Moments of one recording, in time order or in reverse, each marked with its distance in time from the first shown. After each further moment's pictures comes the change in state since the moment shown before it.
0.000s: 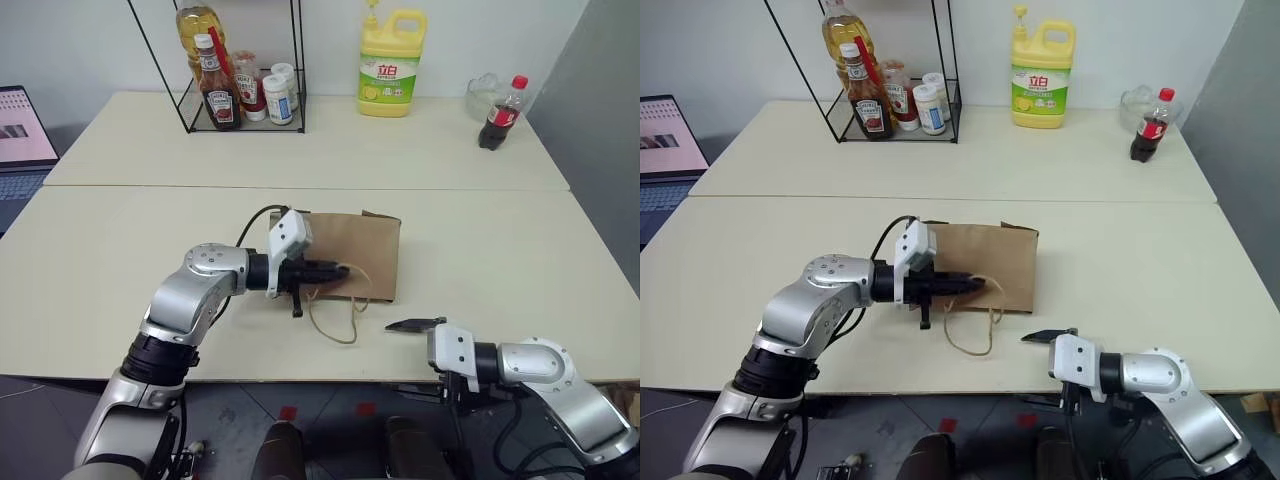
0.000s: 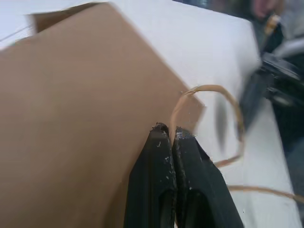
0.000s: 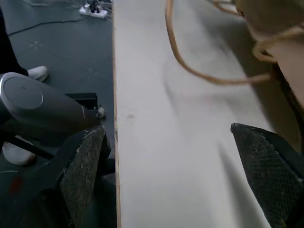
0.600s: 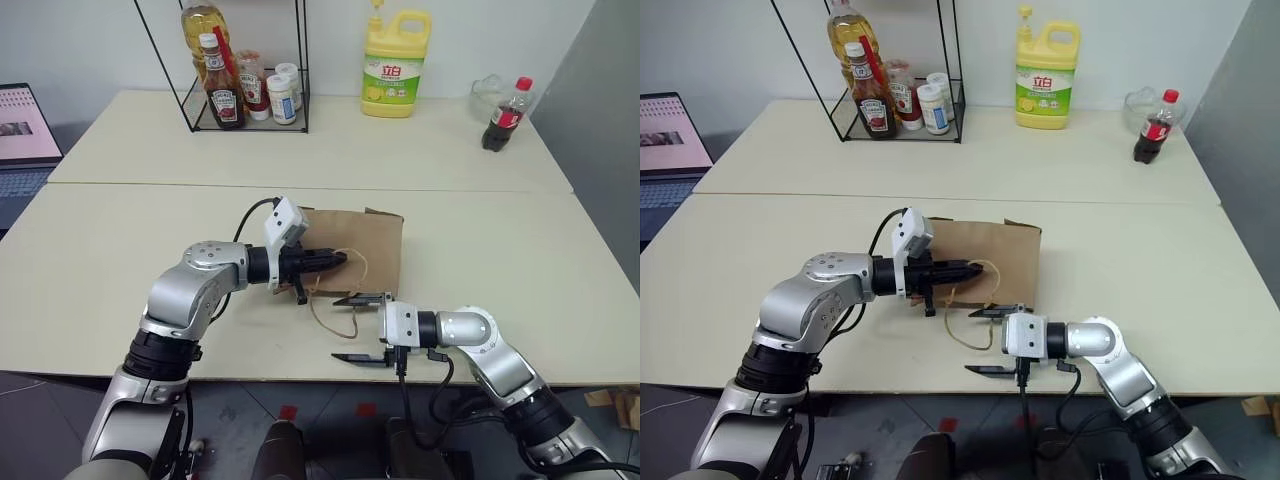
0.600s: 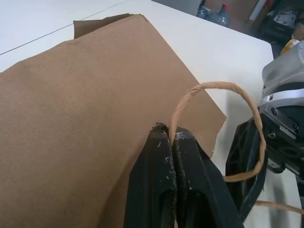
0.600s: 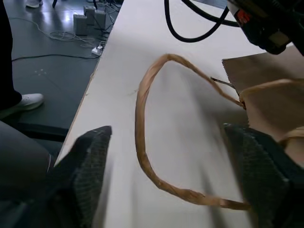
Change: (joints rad) left arm -0.002 0.000 0.019 -0.024 -0.038 0.058 0.052; right arm -0.270 0.251 0.139 0.349 -0.046 -0.197 0.024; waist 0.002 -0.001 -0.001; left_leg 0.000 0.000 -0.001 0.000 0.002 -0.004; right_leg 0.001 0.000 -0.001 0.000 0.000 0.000
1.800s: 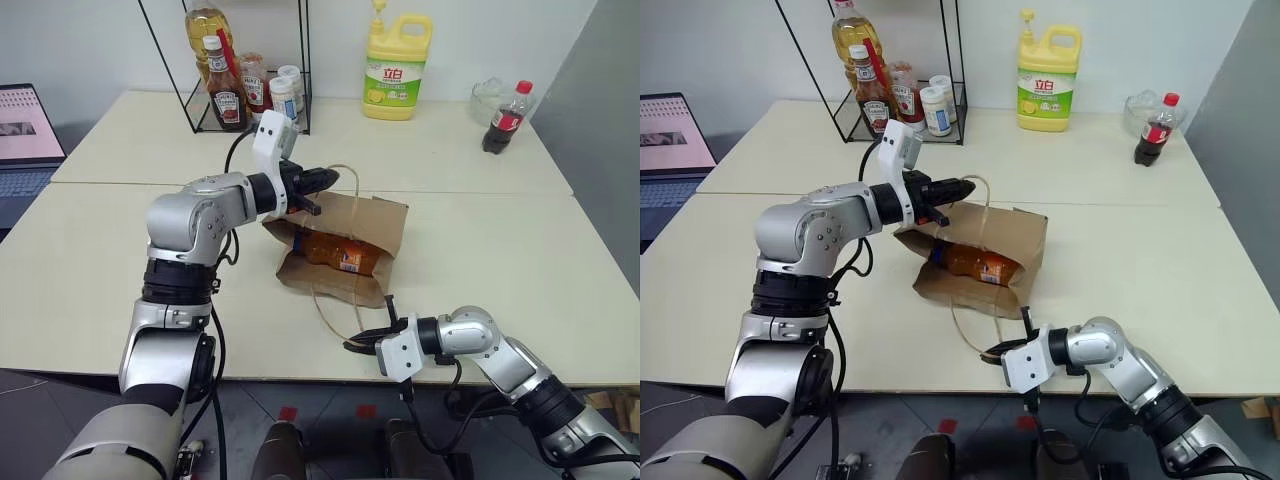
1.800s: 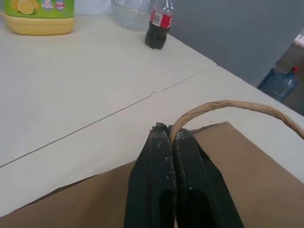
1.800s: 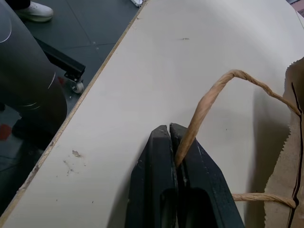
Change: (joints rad) left arm -0.423 -0.125 0.174 0.300 -0.040 0.214 0.336; right arm -0.047 -0.114 0.088 0.077 -0.275 -0.266 -0.043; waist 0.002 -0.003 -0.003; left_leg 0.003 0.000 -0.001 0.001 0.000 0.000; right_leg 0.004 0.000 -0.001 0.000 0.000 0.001
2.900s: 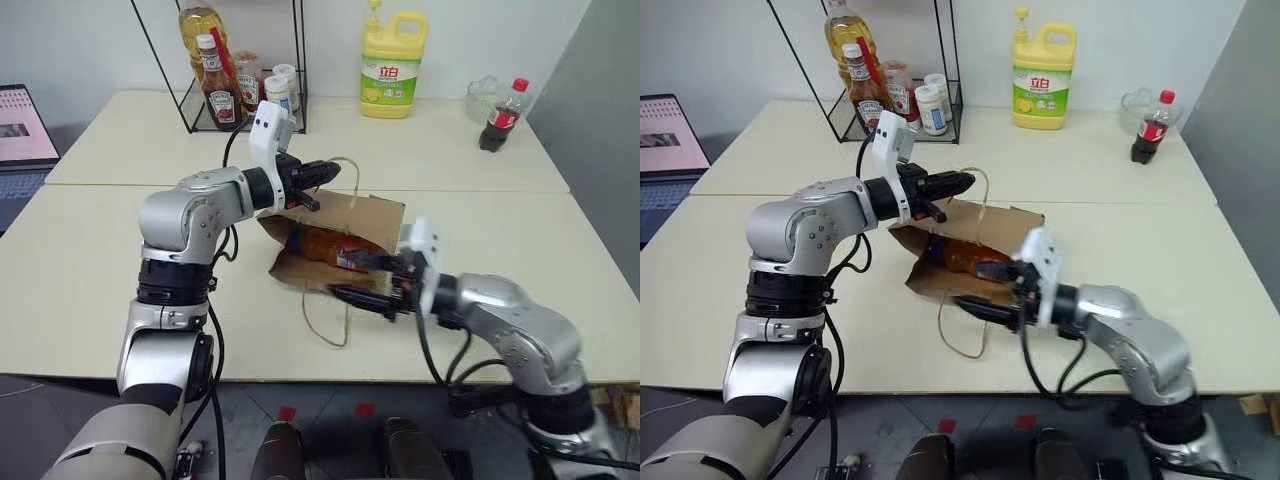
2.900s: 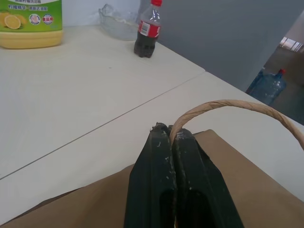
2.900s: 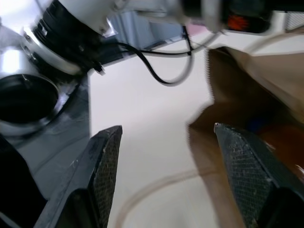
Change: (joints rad) left arm 0.044 0.015 -0.008 -0.060 -0.019 -0.011 -0.047; right arm -0.093 0.273 -0.309 -0.535 0.769 1.268 -0.296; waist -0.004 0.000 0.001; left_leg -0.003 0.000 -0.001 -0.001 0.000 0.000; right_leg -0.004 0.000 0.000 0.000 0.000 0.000
